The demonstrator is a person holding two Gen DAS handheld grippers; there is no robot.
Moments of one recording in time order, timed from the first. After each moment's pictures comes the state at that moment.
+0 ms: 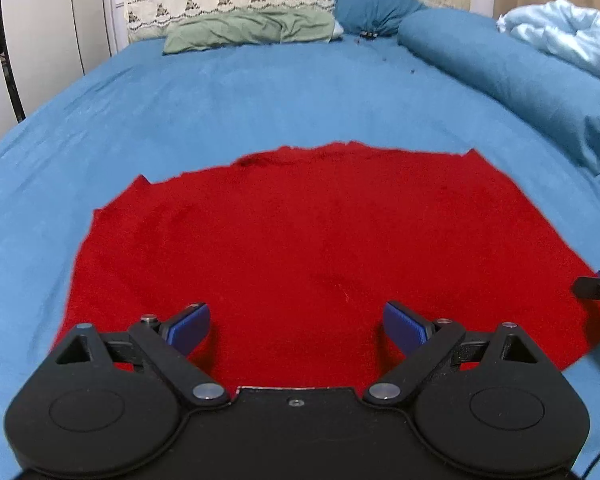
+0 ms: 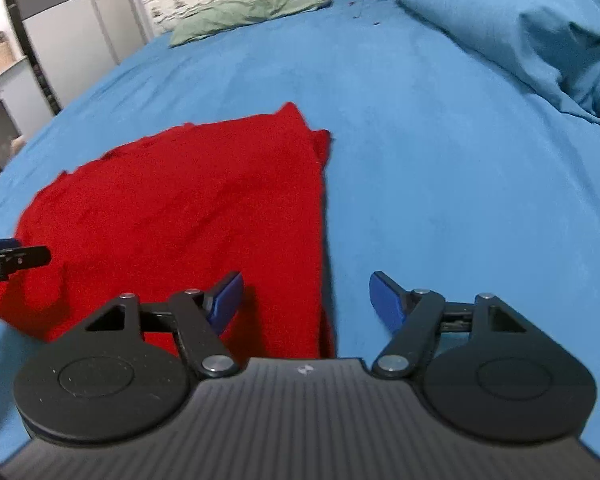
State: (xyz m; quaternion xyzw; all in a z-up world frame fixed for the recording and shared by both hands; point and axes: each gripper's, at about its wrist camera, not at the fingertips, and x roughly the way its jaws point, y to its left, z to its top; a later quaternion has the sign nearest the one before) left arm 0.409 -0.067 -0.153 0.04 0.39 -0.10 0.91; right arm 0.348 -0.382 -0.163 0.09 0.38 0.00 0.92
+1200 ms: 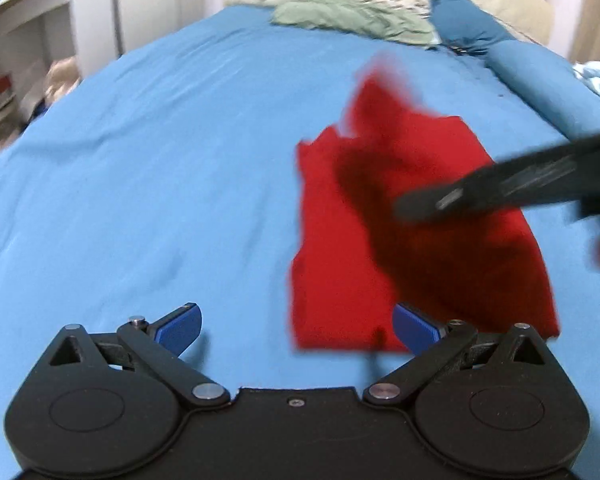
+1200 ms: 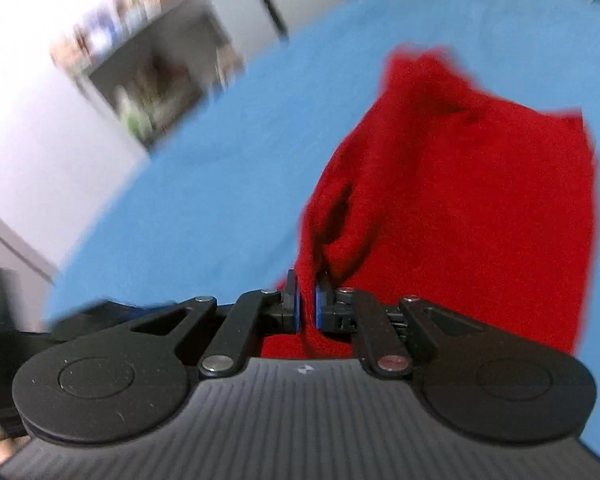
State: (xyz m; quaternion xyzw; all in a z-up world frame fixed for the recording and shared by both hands) left arm 0.337 0.119 -0.146 -0.04 0.42 -0.02 0.91; right arm 0.450 -0.043 -0.128 0.05 0.45 0.31 0.84
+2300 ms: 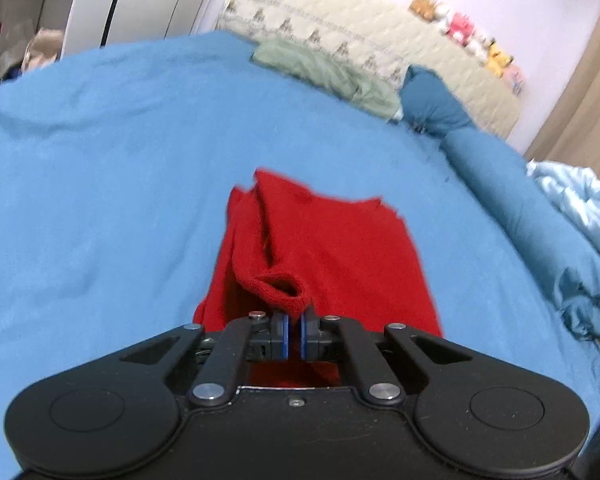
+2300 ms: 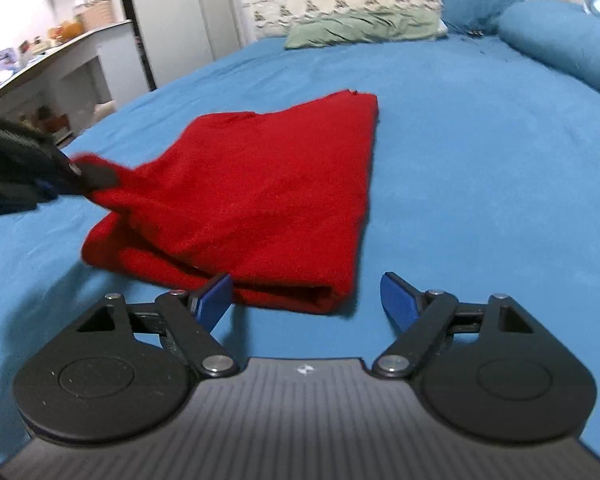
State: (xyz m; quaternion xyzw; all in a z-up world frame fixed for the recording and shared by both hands) left arm 0.335 0.115 -0.121 -0.18 0.33 -0.09 0.92; right arm 0.309 -0.126 -0.206 0.06 0.32 0.09 0.94
